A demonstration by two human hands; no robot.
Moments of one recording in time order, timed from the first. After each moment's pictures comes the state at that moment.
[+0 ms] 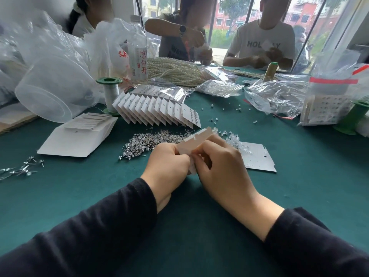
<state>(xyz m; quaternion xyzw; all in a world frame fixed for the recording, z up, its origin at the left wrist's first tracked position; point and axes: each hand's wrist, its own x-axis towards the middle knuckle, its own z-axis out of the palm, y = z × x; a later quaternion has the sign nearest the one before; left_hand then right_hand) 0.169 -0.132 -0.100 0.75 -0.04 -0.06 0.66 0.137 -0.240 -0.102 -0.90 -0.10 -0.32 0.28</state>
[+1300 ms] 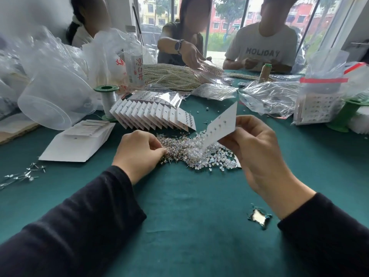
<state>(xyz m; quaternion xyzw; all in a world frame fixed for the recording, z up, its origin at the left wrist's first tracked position) 0.201 -0.089 -0.089 0.93 -0.16 0.16 0.30 0.134 -0.280 -0.063 -0.63 0.03 -0.23 0.74</state>
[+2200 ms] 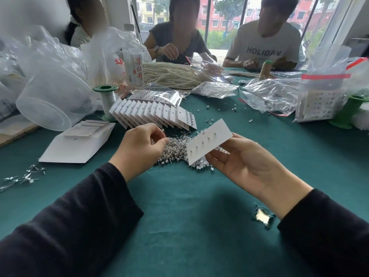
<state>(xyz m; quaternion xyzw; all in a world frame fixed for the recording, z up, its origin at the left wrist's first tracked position) 0.201 -0.088 -0.080 0.90 -0.21 0.13 0.37 0.137 -0.277 -0.073 -0.46 0.06 0.03 0.88</state>
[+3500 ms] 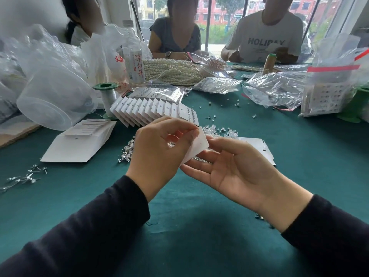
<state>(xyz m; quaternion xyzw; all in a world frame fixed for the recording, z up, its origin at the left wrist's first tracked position) 0.158 -0.118 -0.068 0.78 -0.26 0.21 0.53 0.118 -0.258 -0.070 -0.41 0.00 0.17 0.90</state>
